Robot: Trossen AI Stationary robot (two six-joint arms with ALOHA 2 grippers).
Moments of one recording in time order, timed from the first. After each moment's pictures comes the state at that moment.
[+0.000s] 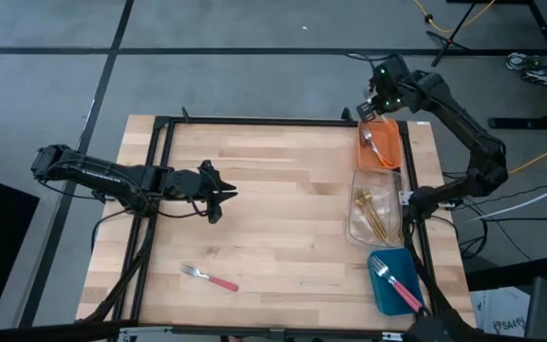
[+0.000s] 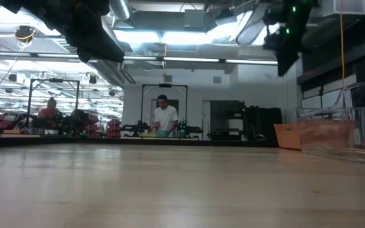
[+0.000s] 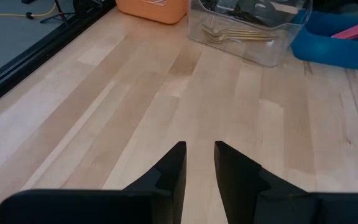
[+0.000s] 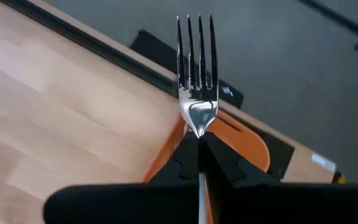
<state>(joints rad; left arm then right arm) -0.11 0.97 0.62 -0.19 -0.33 -0.31 -0.93 1.39 1.47 -1.14 0.16 0.04</state>
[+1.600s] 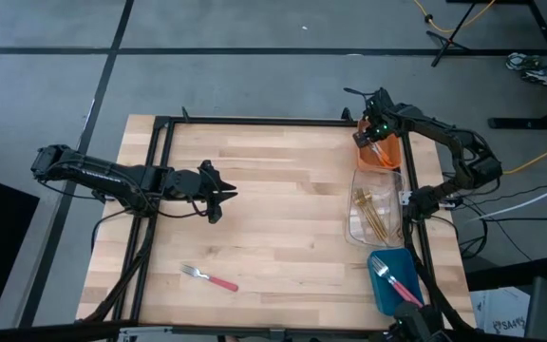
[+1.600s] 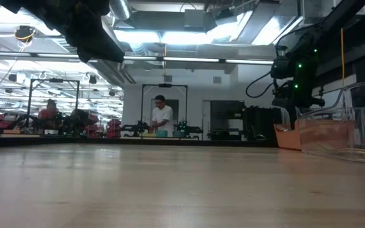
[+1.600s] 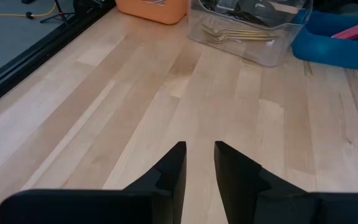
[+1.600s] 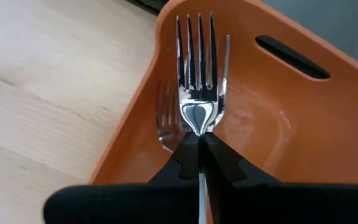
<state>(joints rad) -0.11 0.97 0.62 -0.19 -0.33 -0.31 -1.07 1.46 0.89 -0.63 0.09 0.00</state>
